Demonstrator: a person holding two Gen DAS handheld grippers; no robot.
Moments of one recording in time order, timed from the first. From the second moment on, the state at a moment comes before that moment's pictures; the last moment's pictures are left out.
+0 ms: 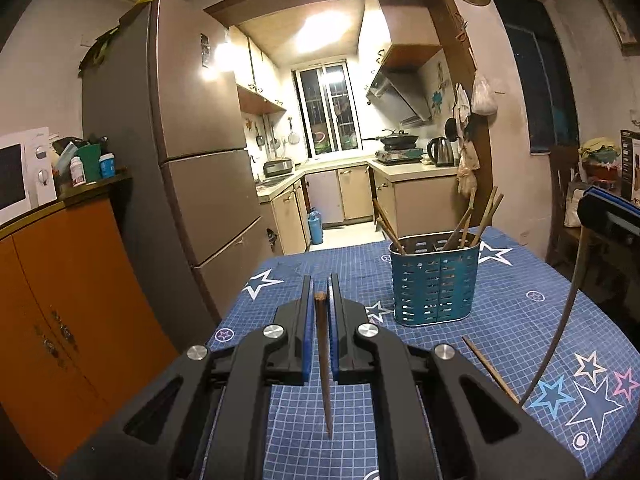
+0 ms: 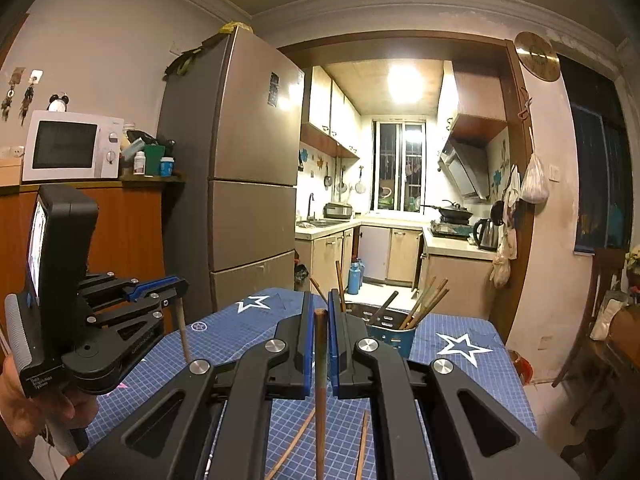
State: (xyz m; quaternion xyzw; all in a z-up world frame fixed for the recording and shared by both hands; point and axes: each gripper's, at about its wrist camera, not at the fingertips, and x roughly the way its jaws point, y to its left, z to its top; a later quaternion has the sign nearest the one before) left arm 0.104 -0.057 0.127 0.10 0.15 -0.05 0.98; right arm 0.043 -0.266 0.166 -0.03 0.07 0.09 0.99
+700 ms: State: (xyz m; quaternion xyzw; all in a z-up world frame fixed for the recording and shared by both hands) left arm 0.109 -0.056 0.130 0.10 0.14 -0.03 0.98; right arm 0.057 -0.267 0.166 -0.01 0.08 0.09 0.99
